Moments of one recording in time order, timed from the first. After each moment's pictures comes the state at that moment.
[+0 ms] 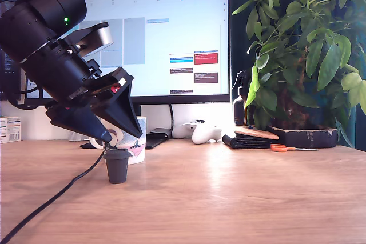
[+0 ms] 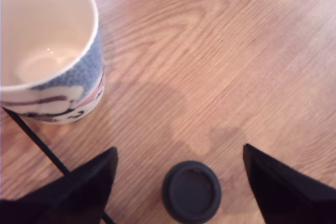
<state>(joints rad) -0.47 1.56 0.85 -0.11 0.28 0.05</state>
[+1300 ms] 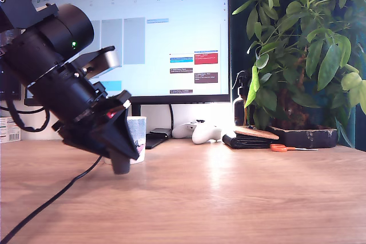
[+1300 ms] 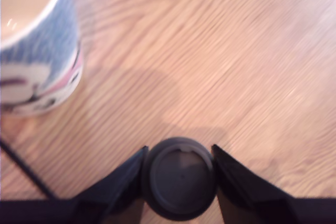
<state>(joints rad) -0.47 1.66 0.85 -0.05 0.33 0.05</state>
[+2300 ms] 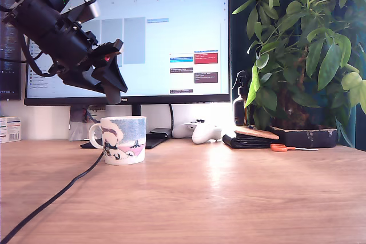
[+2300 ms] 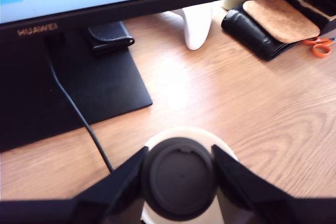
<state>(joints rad) -0.31 1.66 1.11 -0.05 0.29 0.04</state>
